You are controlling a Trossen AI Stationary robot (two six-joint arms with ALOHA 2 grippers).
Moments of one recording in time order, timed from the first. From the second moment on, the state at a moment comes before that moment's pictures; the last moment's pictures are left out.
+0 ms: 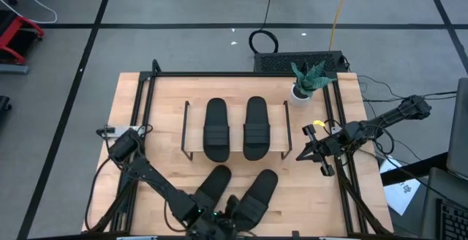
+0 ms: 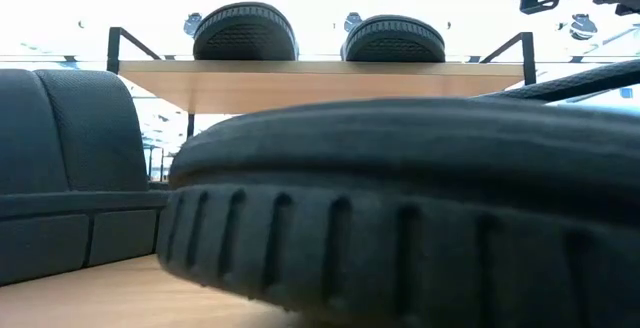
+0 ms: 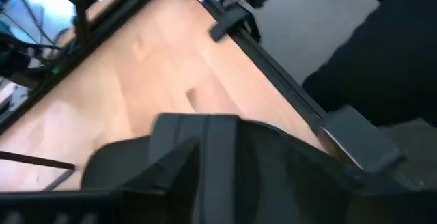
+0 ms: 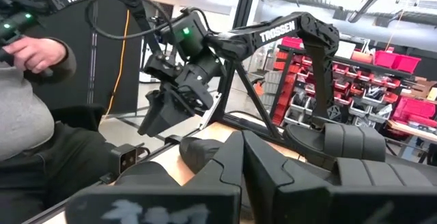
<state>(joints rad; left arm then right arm) -0.71 2.11 1.61 -0.24 -0.43 0.17 0.39 0.48 0.16 0.42 -0.06 -0.20</state>
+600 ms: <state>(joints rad) -0.67 2.19 1.62 -0.16 -0.53 0.20 0.39 0.48 0.16 0.40 -0.11 -0.16</state>
